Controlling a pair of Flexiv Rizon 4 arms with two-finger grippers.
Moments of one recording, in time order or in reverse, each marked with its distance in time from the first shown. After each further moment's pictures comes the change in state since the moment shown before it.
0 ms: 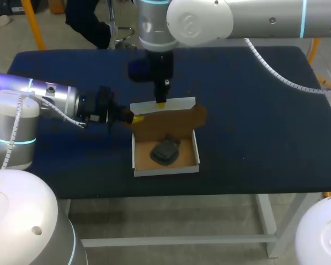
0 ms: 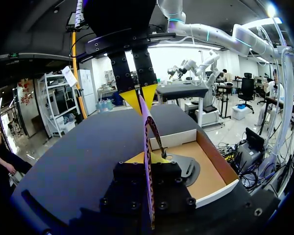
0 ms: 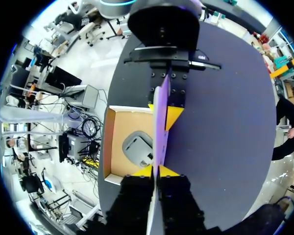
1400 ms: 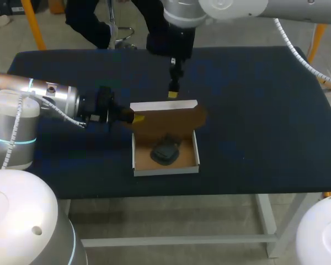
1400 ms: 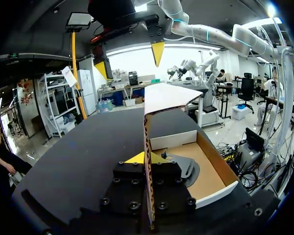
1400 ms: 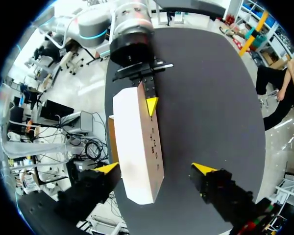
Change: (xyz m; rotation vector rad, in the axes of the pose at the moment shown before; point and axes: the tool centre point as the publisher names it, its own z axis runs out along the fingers) left arm 0.000 -0.001 0.001 0.001 0.001 0.001; right arm 0.004 -0.039 -0.060 -0.105 -0.020 0.280
